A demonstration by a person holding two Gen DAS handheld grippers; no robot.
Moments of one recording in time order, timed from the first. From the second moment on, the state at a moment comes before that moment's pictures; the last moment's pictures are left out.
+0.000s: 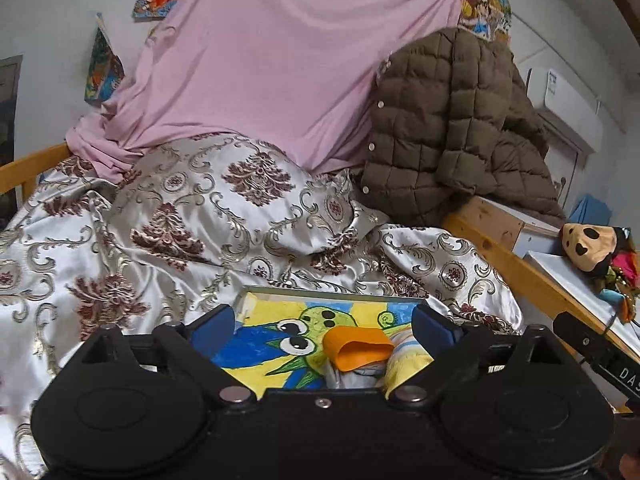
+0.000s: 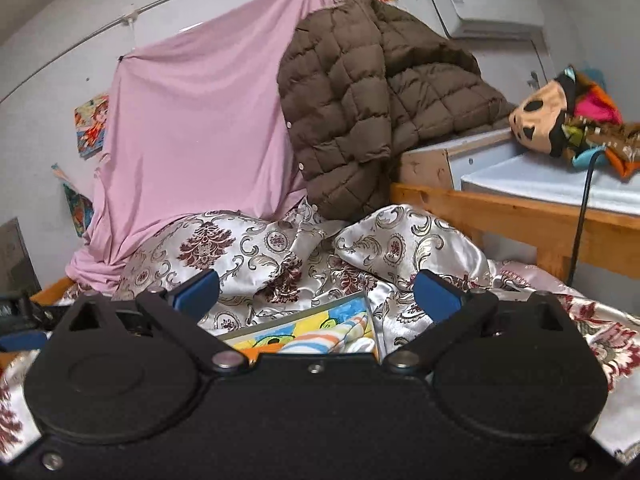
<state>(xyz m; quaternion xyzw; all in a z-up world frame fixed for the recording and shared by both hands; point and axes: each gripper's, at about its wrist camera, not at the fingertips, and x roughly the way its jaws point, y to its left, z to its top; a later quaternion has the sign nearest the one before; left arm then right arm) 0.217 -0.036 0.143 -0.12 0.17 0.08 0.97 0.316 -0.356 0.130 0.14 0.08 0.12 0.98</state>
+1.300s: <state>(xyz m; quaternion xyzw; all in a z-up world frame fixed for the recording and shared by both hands) 0.044 0.042 0.065 -0.06 0.19 0.08 0.98 0.099 -0.249 0.095 0.01 0.05 0.13 0.99</state>
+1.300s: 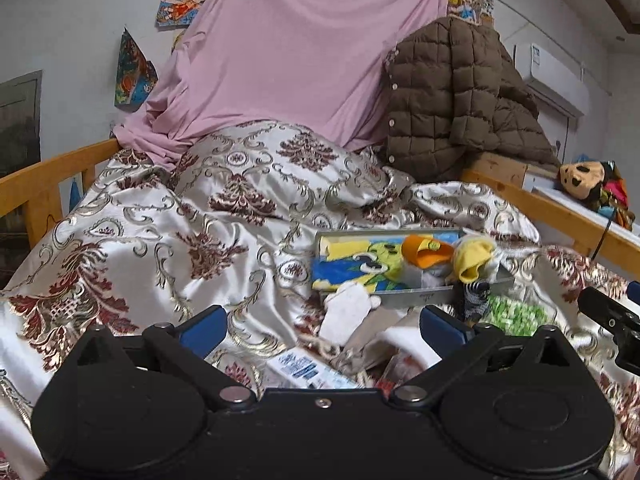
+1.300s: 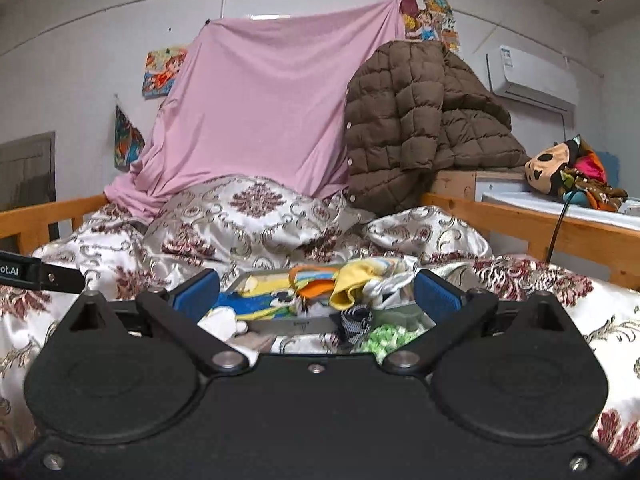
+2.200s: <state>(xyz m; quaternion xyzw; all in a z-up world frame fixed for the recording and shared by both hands) 0.059 0.052 0.016 -0.03 0.32 0.13 0.94 0.141 -0.184 0.046 -0.10 0.21 0.18 0.96</state>
